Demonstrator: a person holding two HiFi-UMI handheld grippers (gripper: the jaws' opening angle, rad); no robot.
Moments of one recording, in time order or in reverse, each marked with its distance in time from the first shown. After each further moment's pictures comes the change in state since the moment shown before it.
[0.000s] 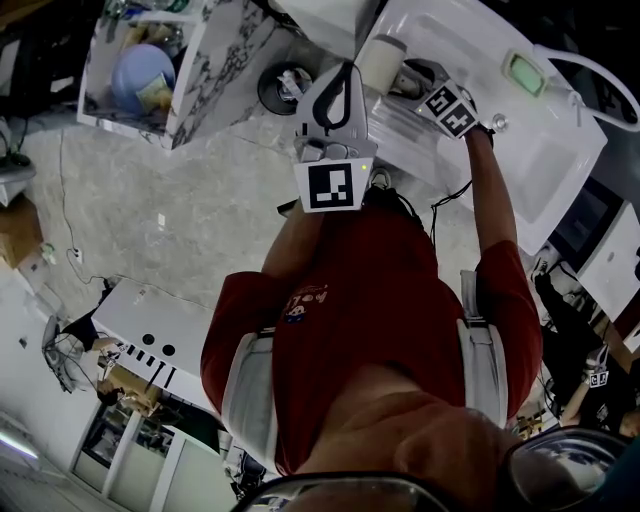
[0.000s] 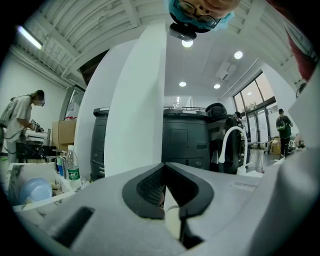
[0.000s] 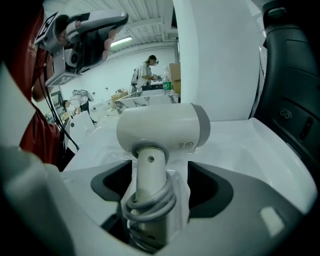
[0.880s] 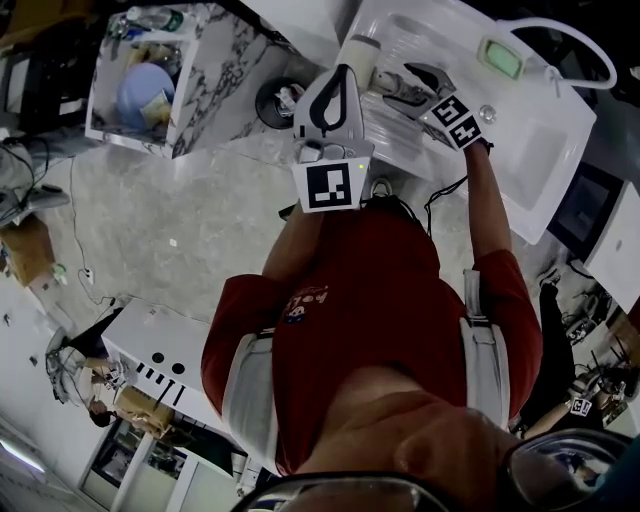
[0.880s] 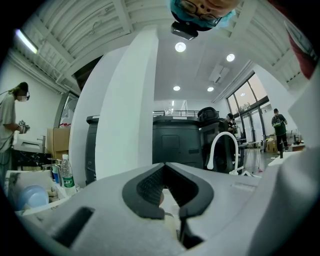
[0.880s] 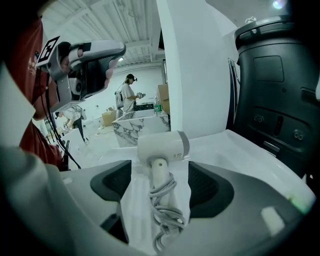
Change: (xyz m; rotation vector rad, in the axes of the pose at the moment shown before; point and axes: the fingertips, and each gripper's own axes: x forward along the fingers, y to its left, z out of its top) left arm -0.019 -0.051 0.024 0.039 -0.049 -0.051; right arm -0.081 0.014 0.018 0.109 -0.206 -0.104
